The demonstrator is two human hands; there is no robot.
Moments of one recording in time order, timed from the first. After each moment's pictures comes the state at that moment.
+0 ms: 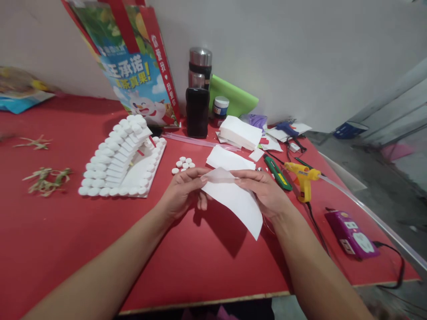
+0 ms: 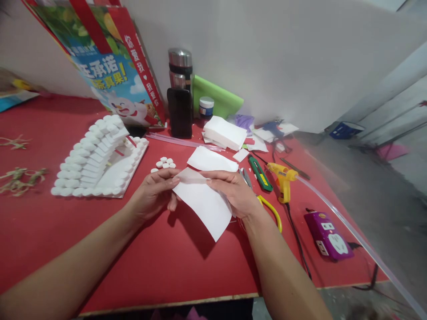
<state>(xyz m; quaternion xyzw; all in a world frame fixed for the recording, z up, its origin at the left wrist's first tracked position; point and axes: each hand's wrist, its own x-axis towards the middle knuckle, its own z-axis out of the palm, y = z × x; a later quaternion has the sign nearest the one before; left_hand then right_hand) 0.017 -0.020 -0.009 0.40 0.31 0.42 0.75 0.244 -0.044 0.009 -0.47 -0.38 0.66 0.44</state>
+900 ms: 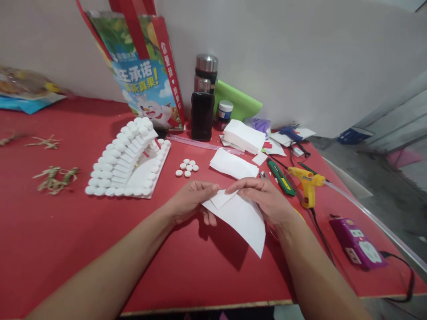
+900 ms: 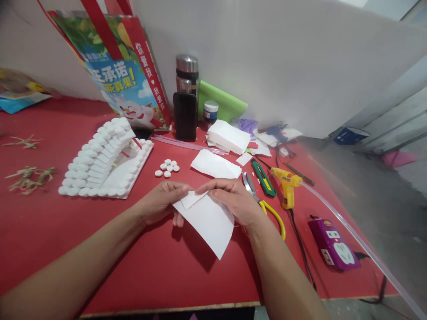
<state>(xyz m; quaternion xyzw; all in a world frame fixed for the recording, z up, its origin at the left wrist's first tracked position) 0.015 -0.019 -0.017 0.43 0.28 0.25 0.82 0.244 -0.050 0.011 -0.45 -0.46 0.67 0.37</state>
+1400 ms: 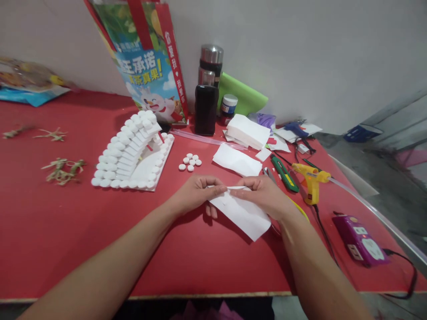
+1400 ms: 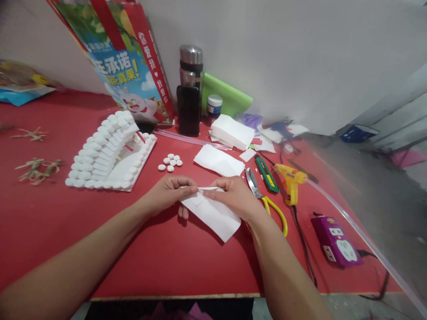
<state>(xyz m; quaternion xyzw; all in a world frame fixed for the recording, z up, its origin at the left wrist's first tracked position) 0.017 -0.024 -0.013 0.52 0.35 0.25 0.74 0.238 -0.051 0.018 -0.57 -0.49 0.60 0.27</state>
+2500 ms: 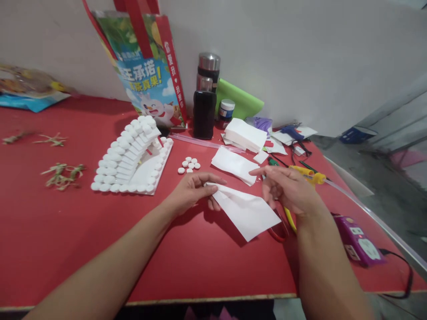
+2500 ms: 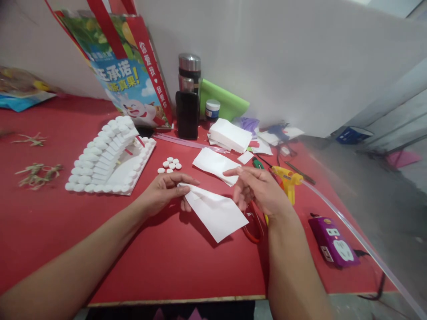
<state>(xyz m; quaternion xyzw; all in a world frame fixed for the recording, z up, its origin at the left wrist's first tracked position) 0.011 -0.019 -0.010 0.50 0.29 0.34 0.74 0.287 -0.050 0.032 -0.54 -0.48 0.59 0.37</state>
